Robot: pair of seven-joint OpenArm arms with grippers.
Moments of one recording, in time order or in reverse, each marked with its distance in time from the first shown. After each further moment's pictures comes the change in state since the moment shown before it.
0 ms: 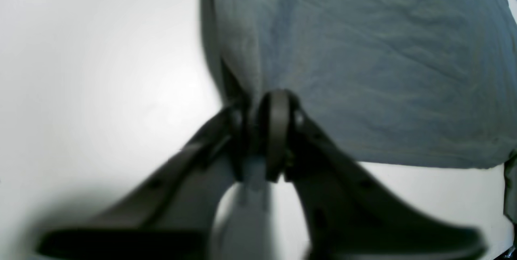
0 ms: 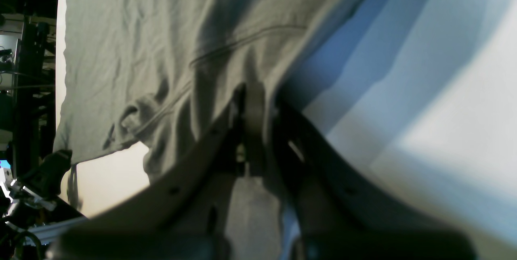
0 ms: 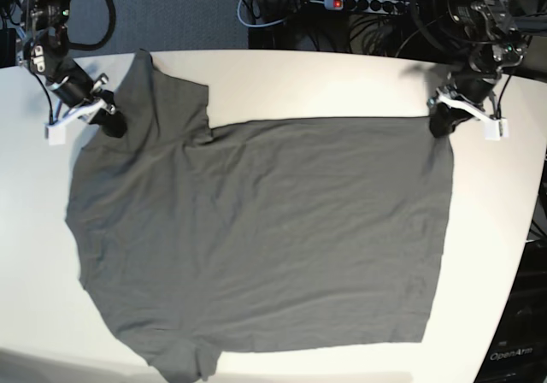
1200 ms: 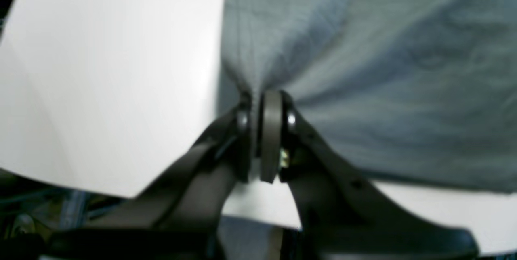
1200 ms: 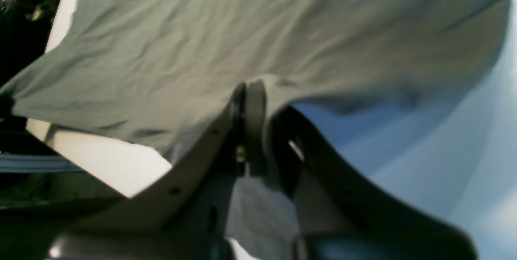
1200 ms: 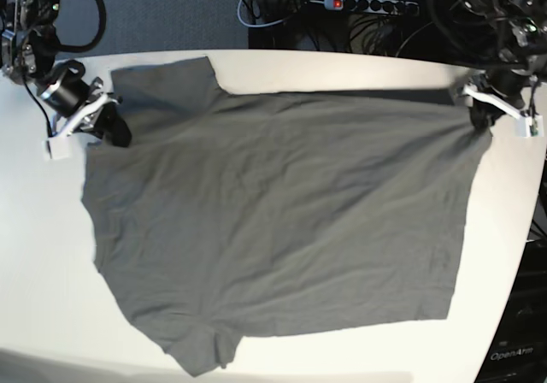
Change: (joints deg) left arm 2.1 6.6 -10.6 31.5 5.1 1.2 17.3; right arm -3.5 2.8 0.0 18.0 -4.3 5.3 -3.8
